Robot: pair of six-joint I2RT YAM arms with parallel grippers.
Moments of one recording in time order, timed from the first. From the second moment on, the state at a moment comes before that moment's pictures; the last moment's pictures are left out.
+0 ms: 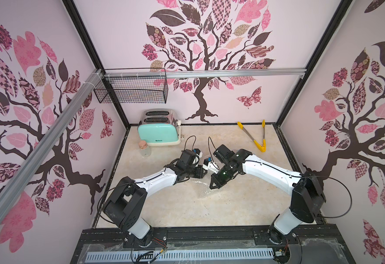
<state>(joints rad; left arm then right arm) -0.63 1.57 0.91 -0.14 0.29 -0.45 0.74 1.64 1.29 -0.95 -0.51 0.11</state>
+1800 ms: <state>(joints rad) -0.65 1.57 0.90 -0.11 0.33 -0.44 0.75 1.60 1.28 -0.92 -0.38 0.10</state>
